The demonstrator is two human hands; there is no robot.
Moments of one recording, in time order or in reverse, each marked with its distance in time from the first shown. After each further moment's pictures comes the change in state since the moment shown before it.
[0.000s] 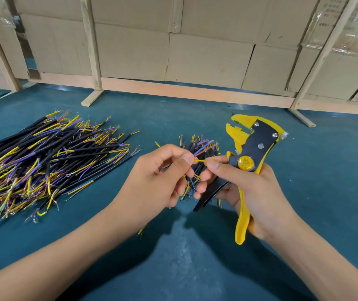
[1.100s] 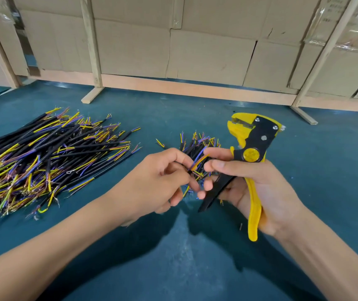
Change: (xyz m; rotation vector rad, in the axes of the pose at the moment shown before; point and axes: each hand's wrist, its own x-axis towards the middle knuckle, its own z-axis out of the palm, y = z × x) left_hand 0.005 0.004 -0.008 0.140 -0.154 -0.219; right_hand 0.001 -0.012 0.000 0.210 -0.109 0.164
